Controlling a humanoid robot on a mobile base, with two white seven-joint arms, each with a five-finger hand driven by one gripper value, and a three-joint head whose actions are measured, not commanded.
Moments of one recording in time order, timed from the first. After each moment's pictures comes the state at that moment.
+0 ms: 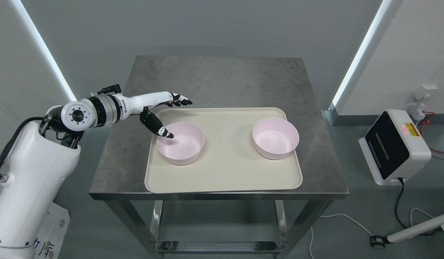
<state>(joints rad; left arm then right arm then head) -0.86 0.40 -0.36 -1.40 -0.39 0.10 -0.92 0.00 0.00 0.00 0.00 0.00 0.03 0.01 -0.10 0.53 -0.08</state>
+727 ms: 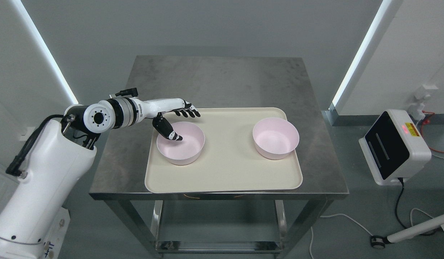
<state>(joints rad) -0.89 0.37 -0.44 -1.38 -0.48 0.10 -0.92 0.00 0.00 0.00 0.00 0.00 0.03 0.01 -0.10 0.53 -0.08</state>
